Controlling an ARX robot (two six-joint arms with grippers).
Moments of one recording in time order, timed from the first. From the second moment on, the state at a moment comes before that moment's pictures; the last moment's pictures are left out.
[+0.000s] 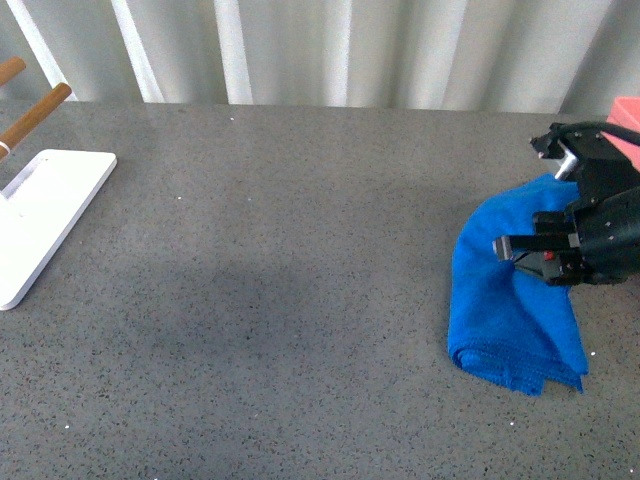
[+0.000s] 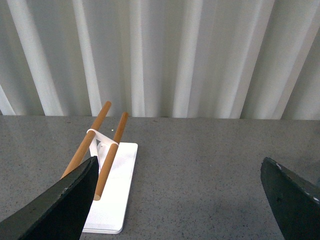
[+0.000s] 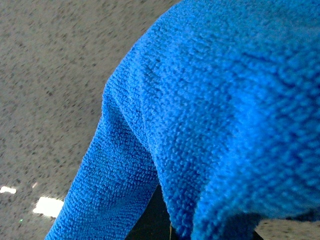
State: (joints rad) left arm 0.00 0.00 0.02 0.00 0.00 -0.01; right arm 0.10 2.03 0.91 0.12 -0.17 0.00
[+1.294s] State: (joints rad) left arm 0.00 0.00 0.02 0.00 0.00 0.00; right arm 0.34 1.98 0.98 0.03 -0.26 -0.31
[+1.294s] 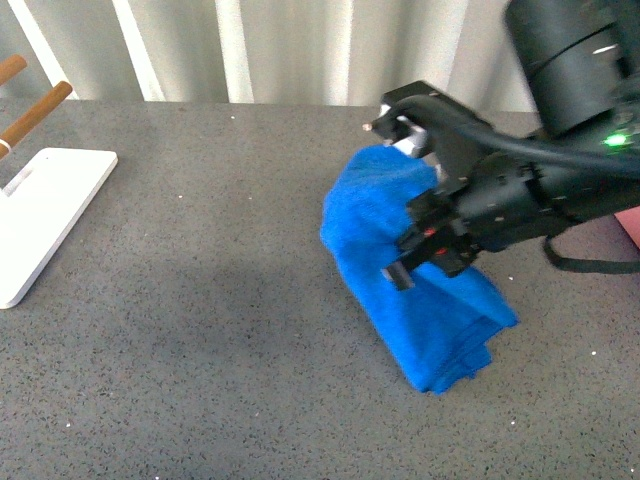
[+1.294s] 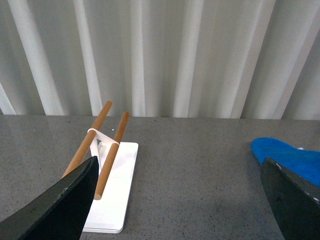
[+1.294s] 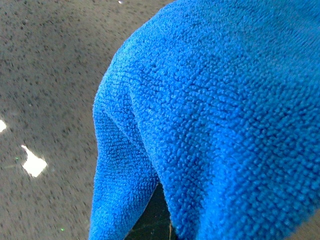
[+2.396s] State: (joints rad) left arm 0.00 0.00 0.02 0.00 0.00 0.00; right arm -0.19 1.82 1.85 -0.51 -0.25 -0.48
